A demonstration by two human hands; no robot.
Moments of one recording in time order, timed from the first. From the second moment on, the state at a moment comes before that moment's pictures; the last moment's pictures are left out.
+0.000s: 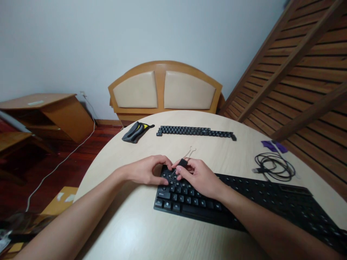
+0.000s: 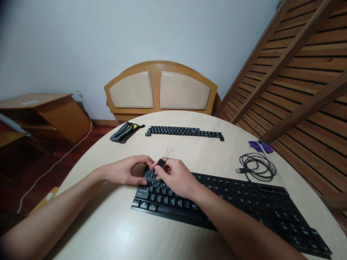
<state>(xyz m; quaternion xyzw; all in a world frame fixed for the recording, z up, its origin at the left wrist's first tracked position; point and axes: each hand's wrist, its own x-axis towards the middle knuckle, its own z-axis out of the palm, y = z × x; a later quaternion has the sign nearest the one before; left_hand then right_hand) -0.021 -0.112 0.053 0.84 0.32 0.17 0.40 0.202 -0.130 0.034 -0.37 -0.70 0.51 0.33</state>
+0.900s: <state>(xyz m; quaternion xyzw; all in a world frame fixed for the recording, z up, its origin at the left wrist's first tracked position) -0.007 -0.125 0.056 0.88 0.30 0.12 0.33 0.203 -0.142 0.036 -0.37 -0.81 0.37 0.27</state>
